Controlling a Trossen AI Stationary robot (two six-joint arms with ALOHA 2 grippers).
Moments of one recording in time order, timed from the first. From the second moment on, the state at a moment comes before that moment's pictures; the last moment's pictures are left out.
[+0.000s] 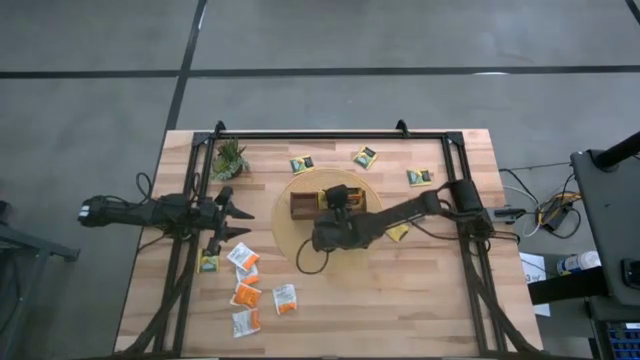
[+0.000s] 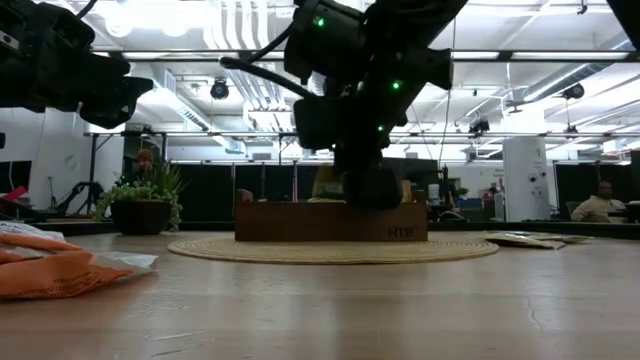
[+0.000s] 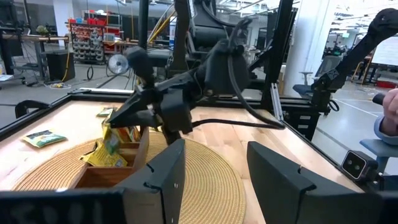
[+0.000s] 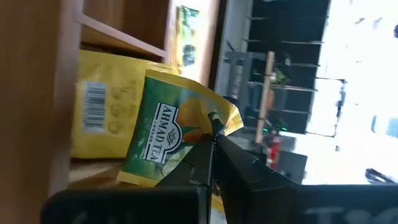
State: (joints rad) left arm -0.10 0.06 0.01 0.02 0.00 -0.09; right arm 0.15 2.09 1.39 -0.46 1.12 -0.40
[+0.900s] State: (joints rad) left arm -0.10 0.06 0.01 0.02 0.00 -0.09; right arm 0.13 2.08 1.39 -0.44 0.83 -0.41
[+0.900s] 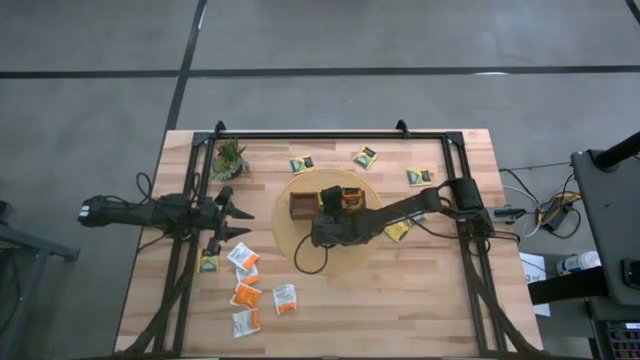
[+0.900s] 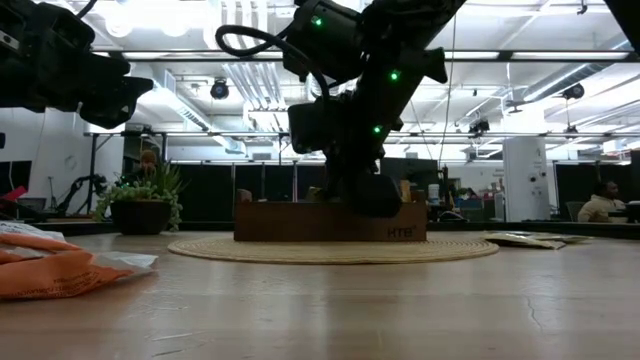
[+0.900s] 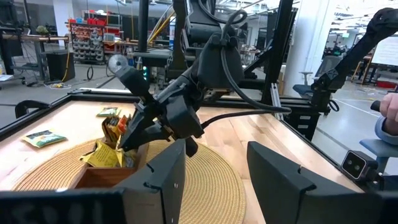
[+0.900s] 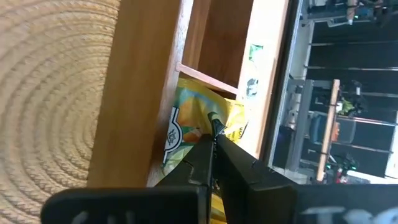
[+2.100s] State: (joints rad) left arm -0.10 0.06 0.01 0.02 0.00 -0.09; right arm 0.13 1.93 1.38 -0.49 0.81 -0.29
